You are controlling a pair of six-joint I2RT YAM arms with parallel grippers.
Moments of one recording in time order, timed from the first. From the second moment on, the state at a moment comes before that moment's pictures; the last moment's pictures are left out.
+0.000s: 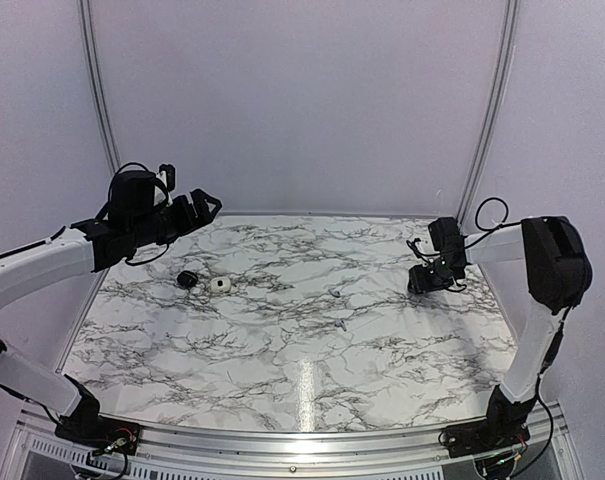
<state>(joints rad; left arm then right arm) -0.48 1.35 1.02 -0.02 0.02 -0.63 0.16 1.87 1.09 -0.30 -0.03 -0.04</state>
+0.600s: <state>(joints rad) -0.48 1.35 0.94 0.01 0.21 -0.53 0.49 1.57 1.08 -0.19 -0.17 -0.16</state>
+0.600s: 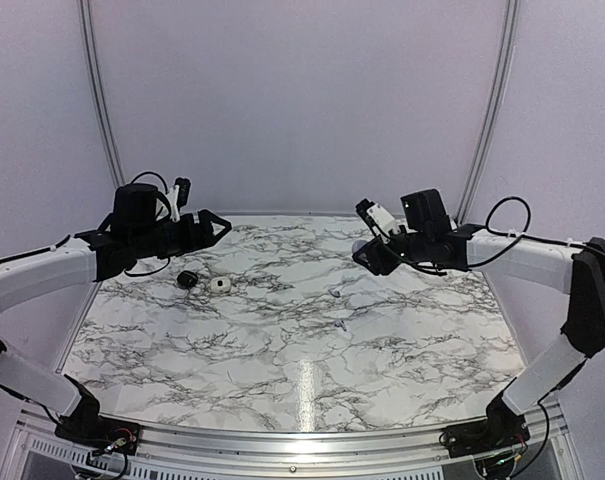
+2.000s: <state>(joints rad) -0.82 1.46 0.99 0.12 0.47 -0.50 1.04 1.46 1.08 -0.04 0.09 -0.50</state>
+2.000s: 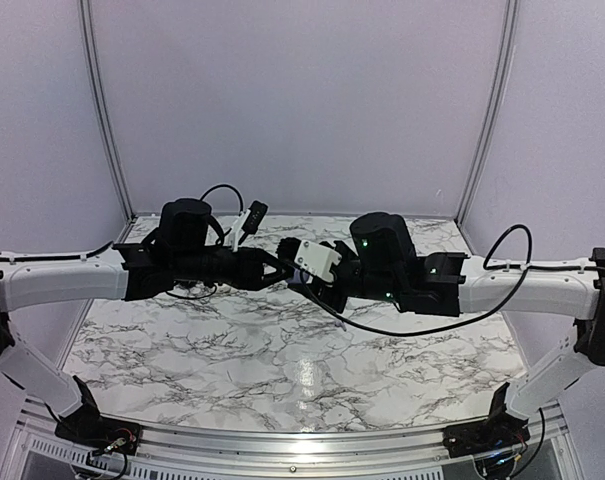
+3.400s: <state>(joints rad) -0.82 1.43 0.98 0.15 0.50 -0.43 0.97 1.38 1.06 0.00 -0.07 -0.41</state>
